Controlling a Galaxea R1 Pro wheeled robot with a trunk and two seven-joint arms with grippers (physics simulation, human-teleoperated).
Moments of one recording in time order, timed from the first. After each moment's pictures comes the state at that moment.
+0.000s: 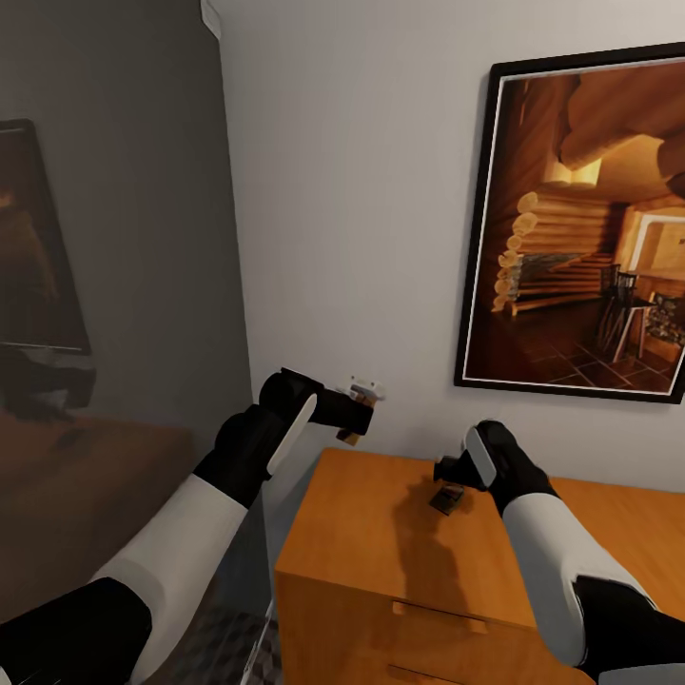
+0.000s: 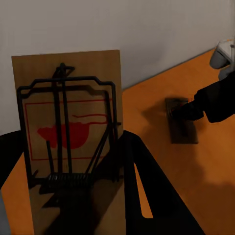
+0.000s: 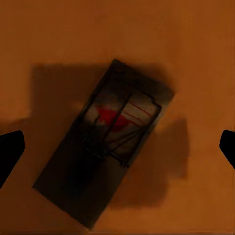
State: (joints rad) left arm -0.98 -0.17 -0.43 -1.08 0.11 1.04 -0.36; right arm -0.94 0.01 -0.18 -0.63 -0.13 1.05 -0.23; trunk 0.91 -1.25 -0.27
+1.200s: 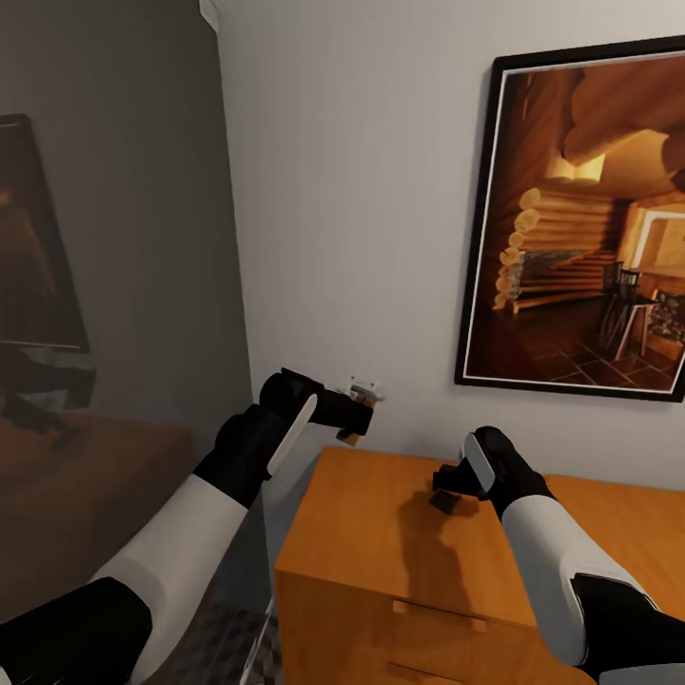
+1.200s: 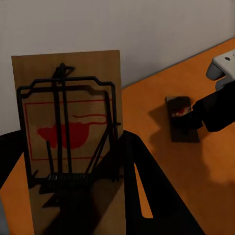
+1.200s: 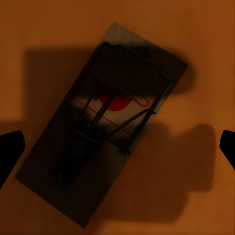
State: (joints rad) left arm -0.98 -0.17 -0.43 -1.08 0.11 1.04 -0.36; right arm -0.94 0.01 -0.18 -0.58 -0.13 1.05 -0.22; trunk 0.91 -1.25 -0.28
